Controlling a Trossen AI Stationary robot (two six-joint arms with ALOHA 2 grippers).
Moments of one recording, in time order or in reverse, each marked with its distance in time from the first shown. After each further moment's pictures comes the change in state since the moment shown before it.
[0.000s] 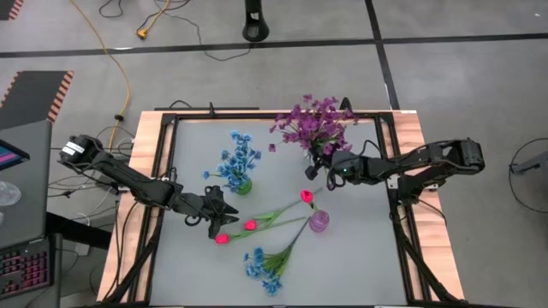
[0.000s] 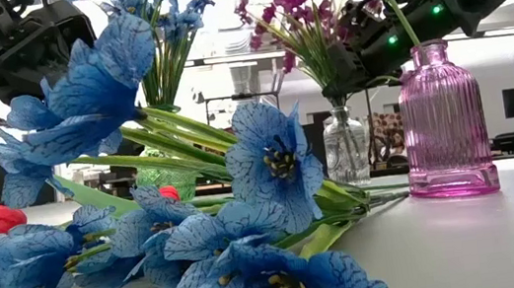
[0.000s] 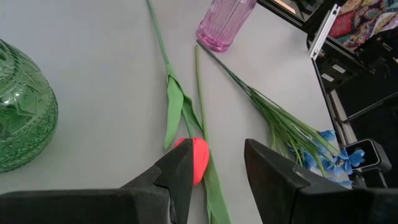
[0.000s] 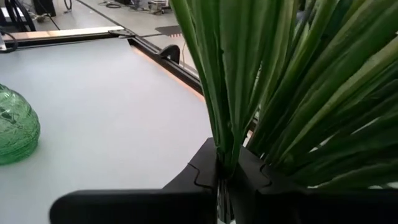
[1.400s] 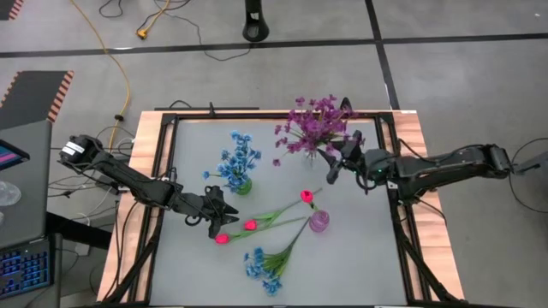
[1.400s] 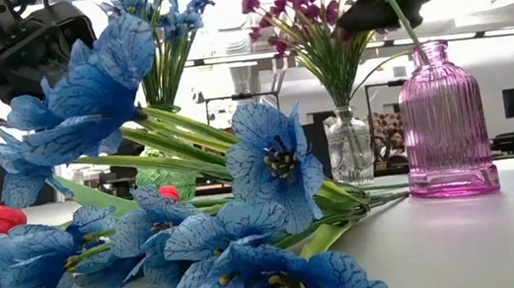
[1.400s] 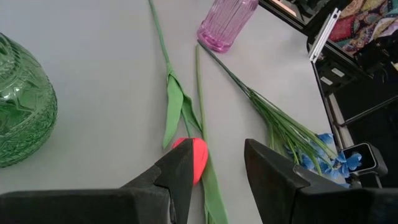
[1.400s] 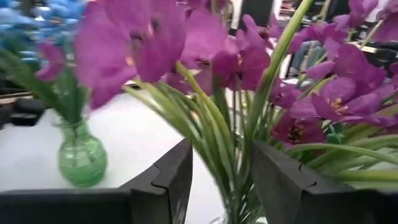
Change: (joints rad) left arm 0.000 0.000 0.001 0.000 -0.001 -0.026; right arm 0.124 -0.427 0.019 -0.272 -0.010 -0.044
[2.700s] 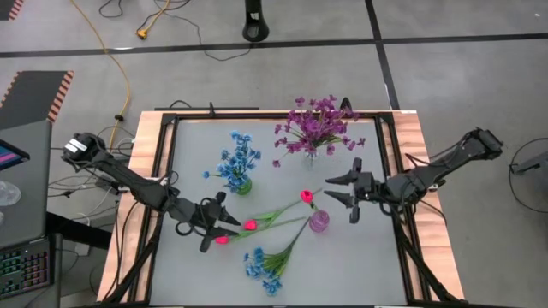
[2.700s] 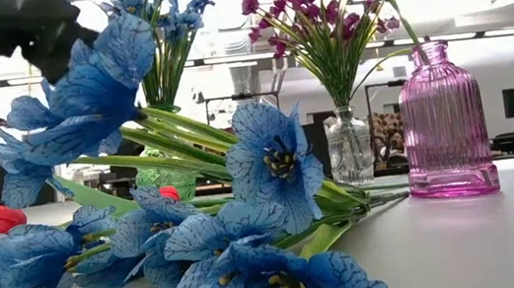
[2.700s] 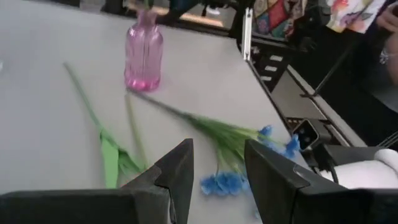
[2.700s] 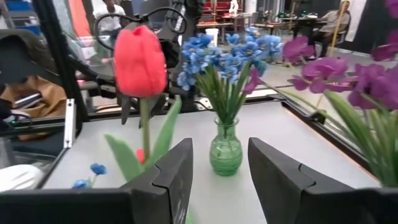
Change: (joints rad) left arm -0.105 0.008 0.062 0.114 0.027 0.342; right arm 0.447 -0.111 0.000 -0.036 0.000 0.078
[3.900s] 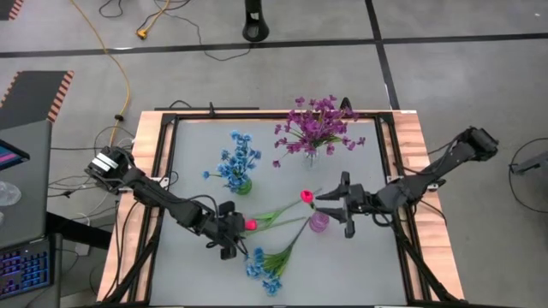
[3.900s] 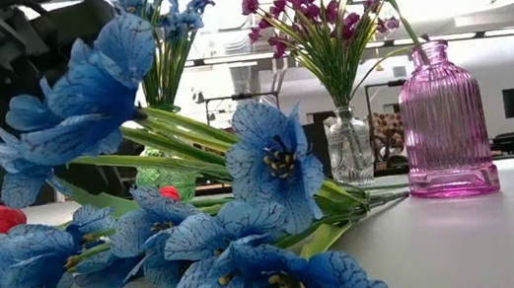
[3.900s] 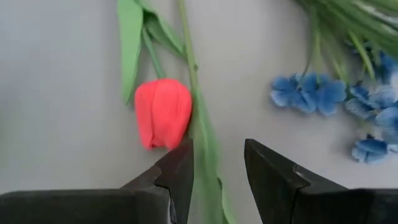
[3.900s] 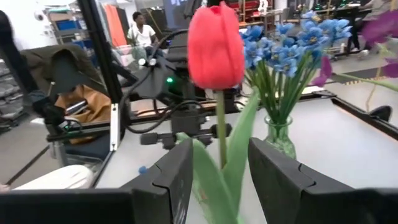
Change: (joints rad) left arm 0.000 0.450 0.343 -0.540 -0.027 -0.203; right arm 0.057 0.187 0.000 0.225 -0.078 0.068
